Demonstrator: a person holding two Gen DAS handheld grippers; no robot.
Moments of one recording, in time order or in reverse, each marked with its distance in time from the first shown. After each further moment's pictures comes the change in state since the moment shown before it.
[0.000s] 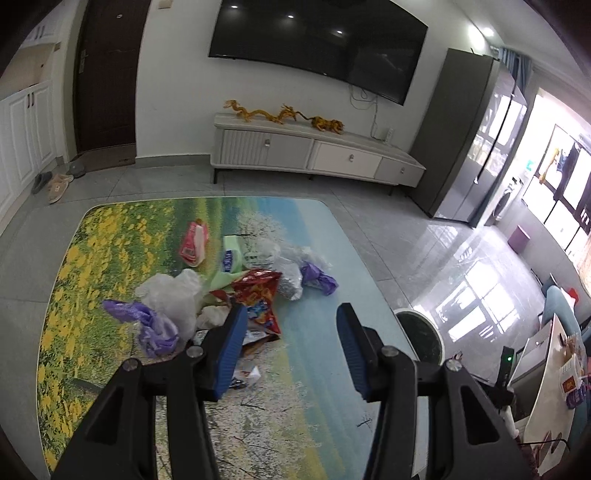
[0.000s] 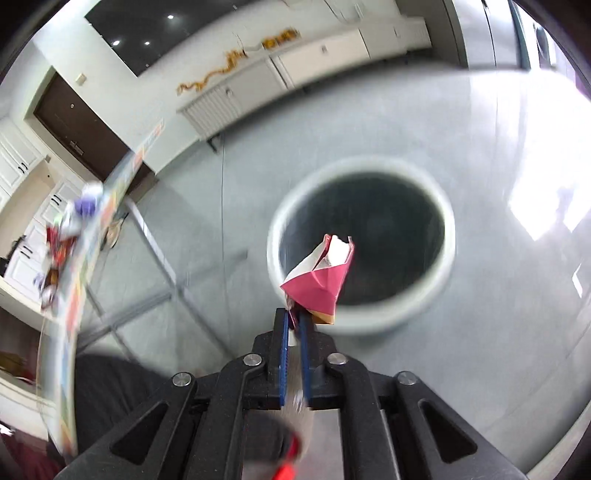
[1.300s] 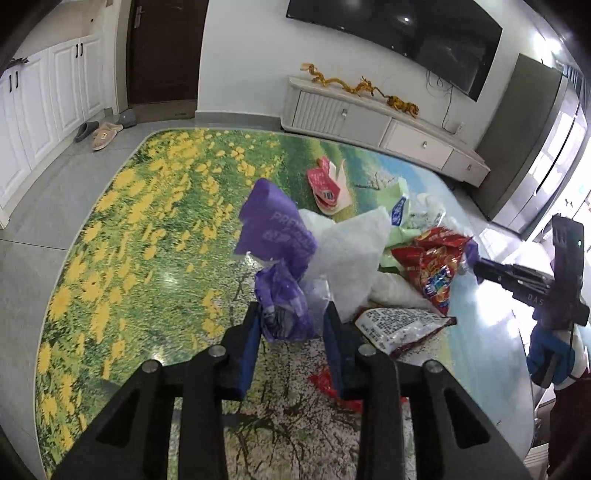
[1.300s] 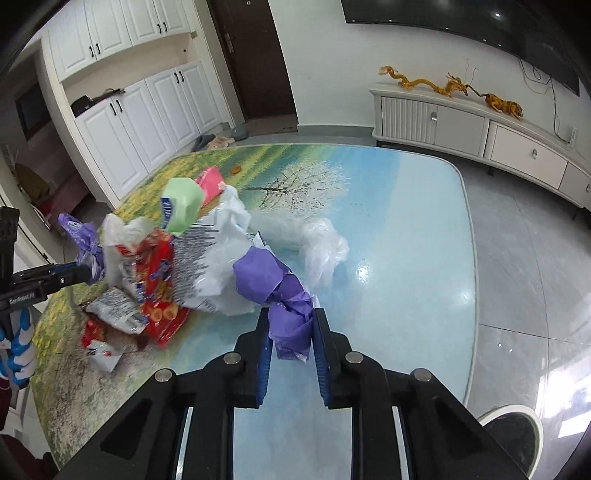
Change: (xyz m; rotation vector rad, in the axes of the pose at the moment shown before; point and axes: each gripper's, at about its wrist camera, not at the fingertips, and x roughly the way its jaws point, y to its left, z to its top) left arm 0.076 0.128 -0.043 -0.125 0.084 0.156; right arm 0.092 0.324 0.114 -0.654 0.076 0.247
